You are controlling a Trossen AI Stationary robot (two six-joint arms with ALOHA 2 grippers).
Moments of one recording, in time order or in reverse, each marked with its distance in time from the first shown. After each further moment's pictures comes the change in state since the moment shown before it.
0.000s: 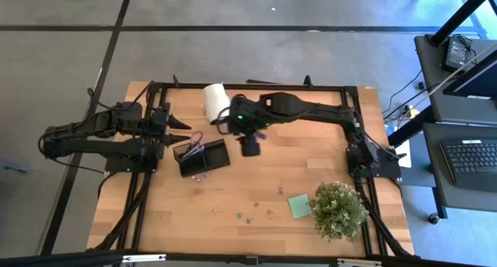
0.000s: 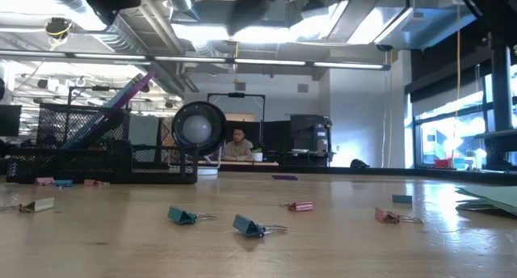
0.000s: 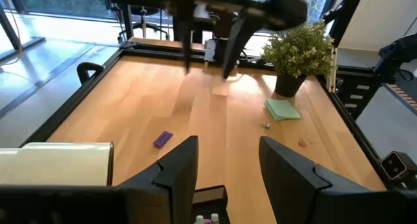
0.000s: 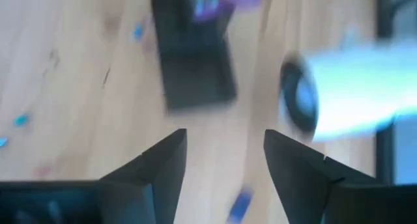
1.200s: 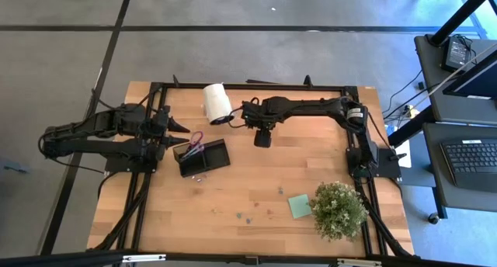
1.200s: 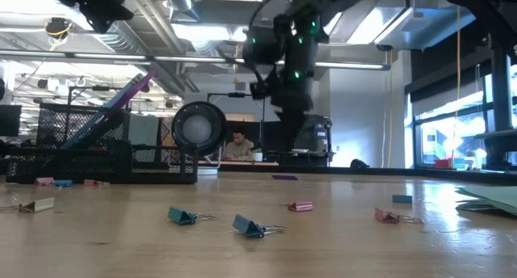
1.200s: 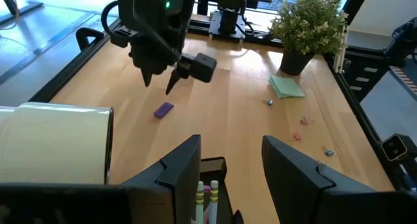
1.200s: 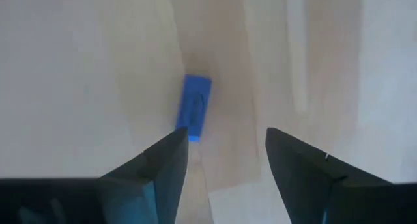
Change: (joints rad) left arm -0.001 0.000 0.000 -0.100 0.000 -0.042; right arm -0.197 -0.036 -0.673 0.262 0.117 0.122
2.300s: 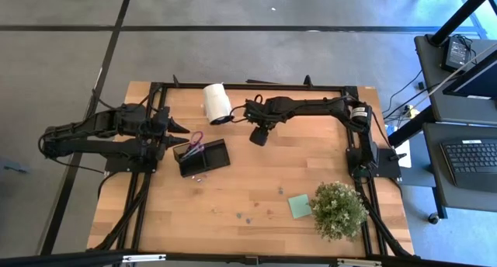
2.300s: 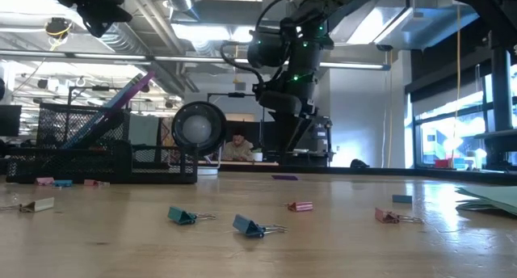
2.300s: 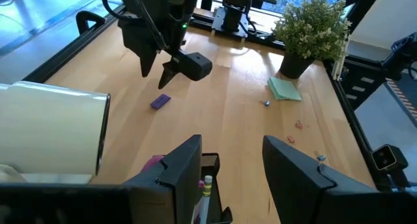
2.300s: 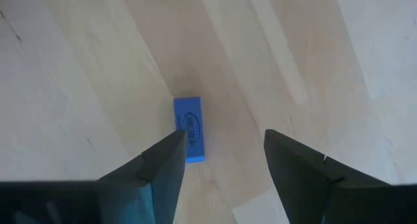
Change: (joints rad) left arm 0.000 0.000 0.000 -0.009 0.000 -0.089; right arm -0.015 -0.039 -0.080 0.107 -0.013 0.264
